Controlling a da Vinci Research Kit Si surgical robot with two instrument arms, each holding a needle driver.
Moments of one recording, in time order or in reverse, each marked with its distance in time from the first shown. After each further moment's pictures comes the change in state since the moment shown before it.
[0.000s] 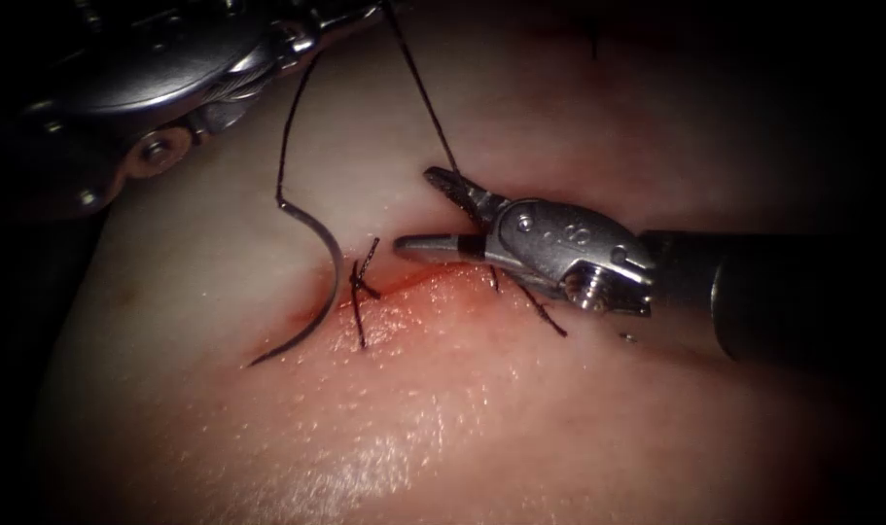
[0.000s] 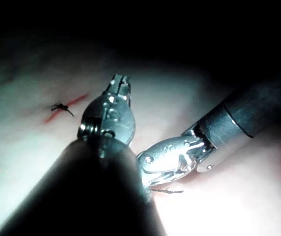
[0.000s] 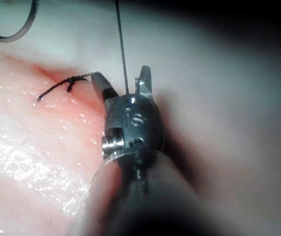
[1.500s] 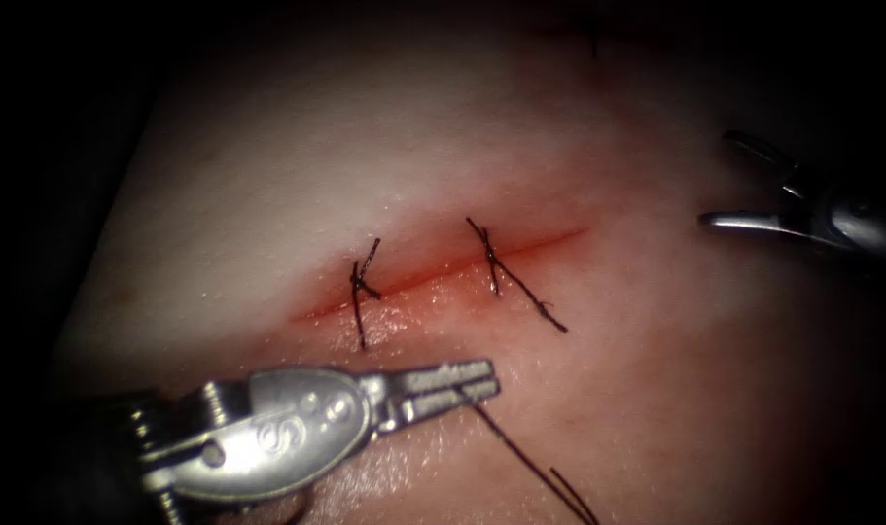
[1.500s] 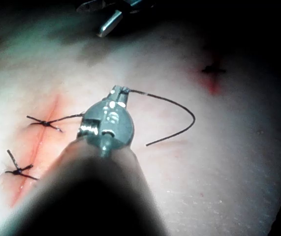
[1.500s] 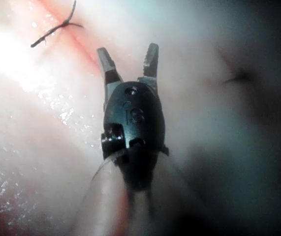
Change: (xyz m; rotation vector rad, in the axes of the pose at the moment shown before) right arm 0.003 0.013 -0.022 -0.039 0.078 -0.192; left arm -0.014 0.016 -0.001 -0.212 -0.238 0.074
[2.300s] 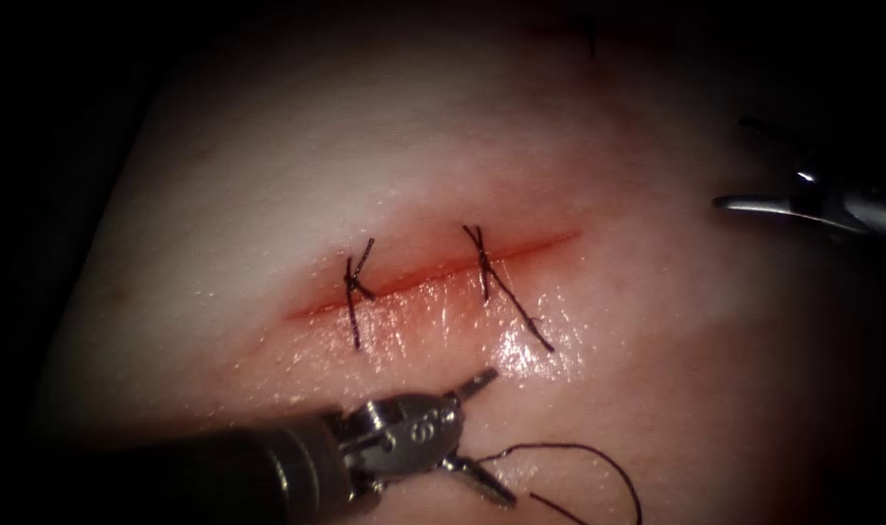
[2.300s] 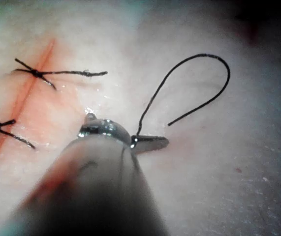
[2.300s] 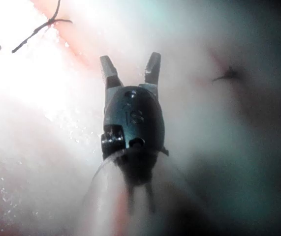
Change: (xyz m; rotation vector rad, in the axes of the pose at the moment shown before) right arm -0.002 0.000 0.001 0.032 -0.102 -0.007; left arm -0.018 -0.002 0.007 -0.155 -0.387 -0.085
